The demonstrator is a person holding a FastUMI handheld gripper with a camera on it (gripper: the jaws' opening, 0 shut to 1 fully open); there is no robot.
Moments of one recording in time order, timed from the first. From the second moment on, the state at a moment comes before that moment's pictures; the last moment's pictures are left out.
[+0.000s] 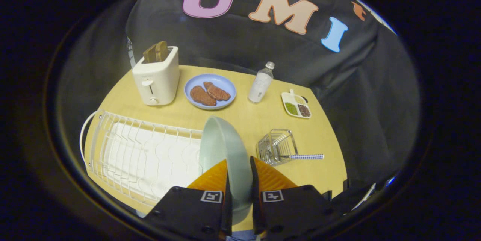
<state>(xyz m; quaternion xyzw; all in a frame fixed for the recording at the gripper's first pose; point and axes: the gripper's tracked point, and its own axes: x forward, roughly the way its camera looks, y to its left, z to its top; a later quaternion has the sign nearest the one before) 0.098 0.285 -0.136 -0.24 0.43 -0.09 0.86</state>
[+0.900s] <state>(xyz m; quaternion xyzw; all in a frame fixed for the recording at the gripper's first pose) 0.107 0.321 -0.089 -0.29 0.38 -0.06 0.88</state>
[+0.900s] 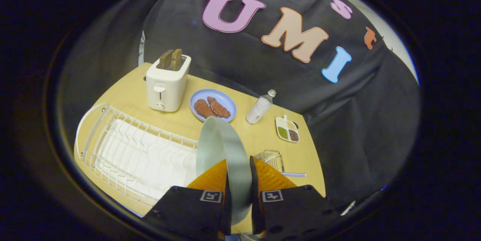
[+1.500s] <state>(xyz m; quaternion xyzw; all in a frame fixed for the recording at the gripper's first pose) 0.067 0.213 -0.005 0.02 0.37 0.03 0.93</state>
